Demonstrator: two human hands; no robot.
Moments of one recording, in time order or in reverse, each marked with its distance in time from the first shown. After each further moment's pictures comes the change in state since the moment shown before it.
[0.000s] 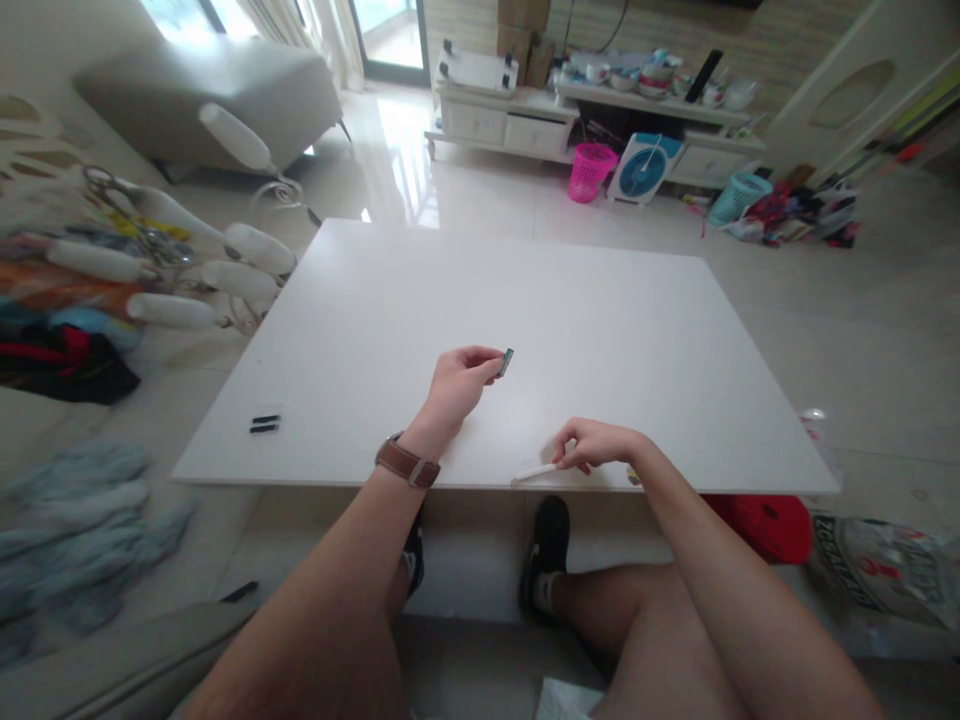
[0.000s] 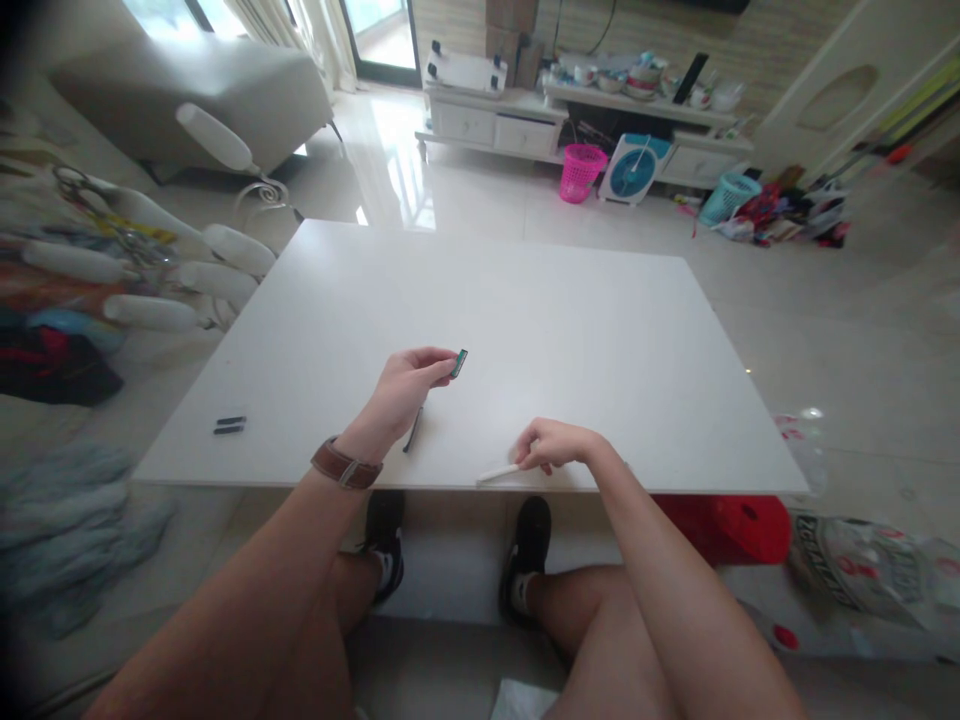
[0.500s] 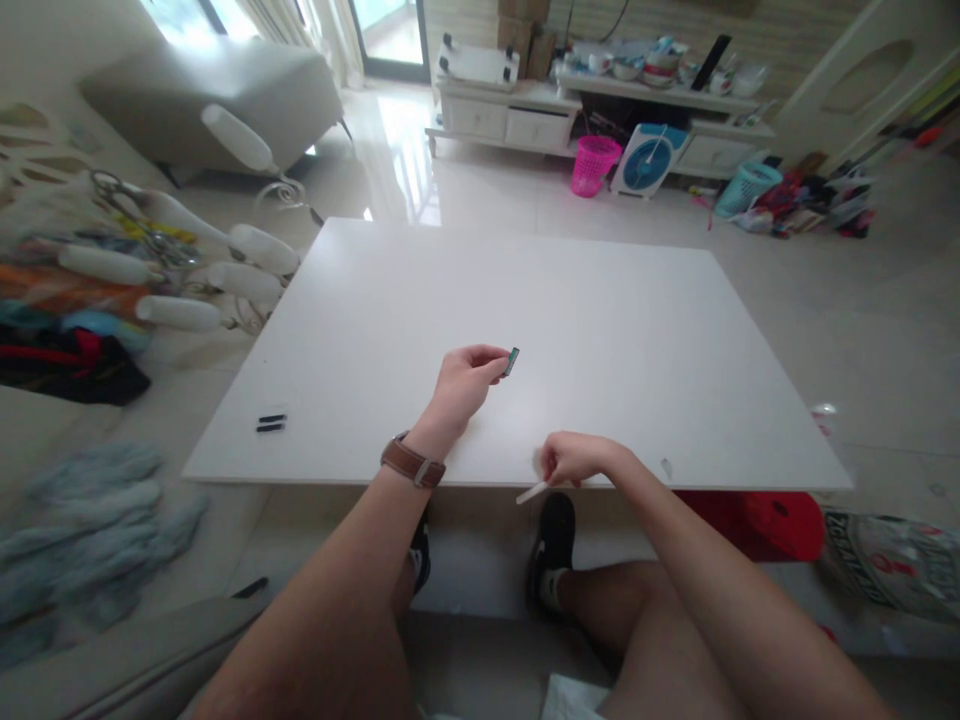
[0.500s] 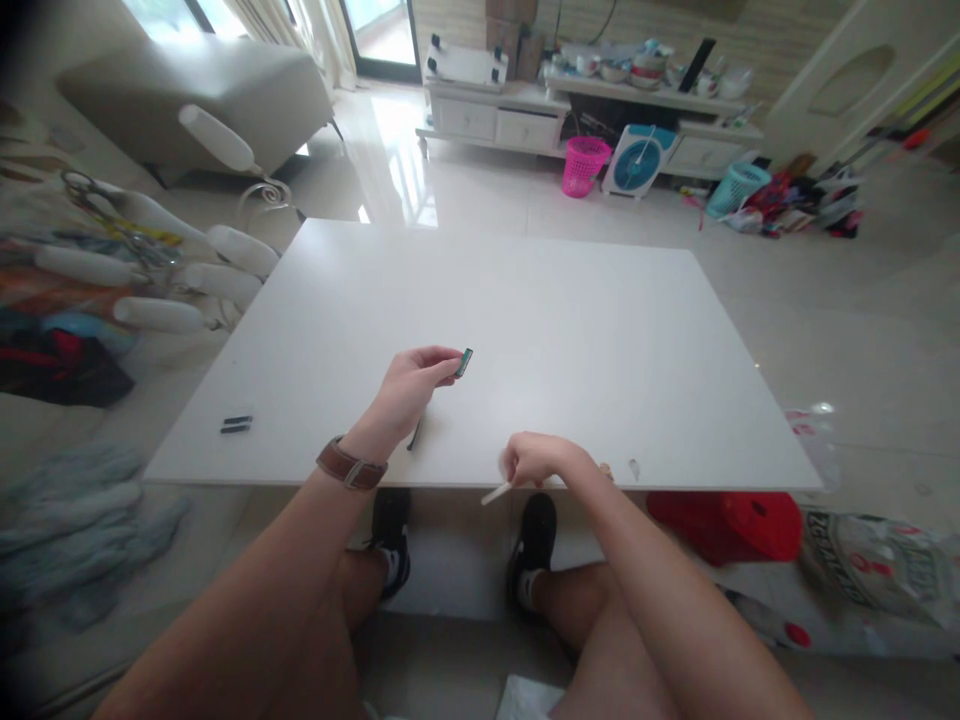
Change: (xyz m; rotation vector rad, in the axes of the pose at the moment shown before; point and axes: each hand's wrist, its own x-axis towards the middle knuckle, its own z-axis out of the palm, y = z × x) left_hand -0.001 -0.001 0.001 0.014 -0.018 0.000; right_hand 0.025 -0.016 0.033 -0.200 -0.077 0.050
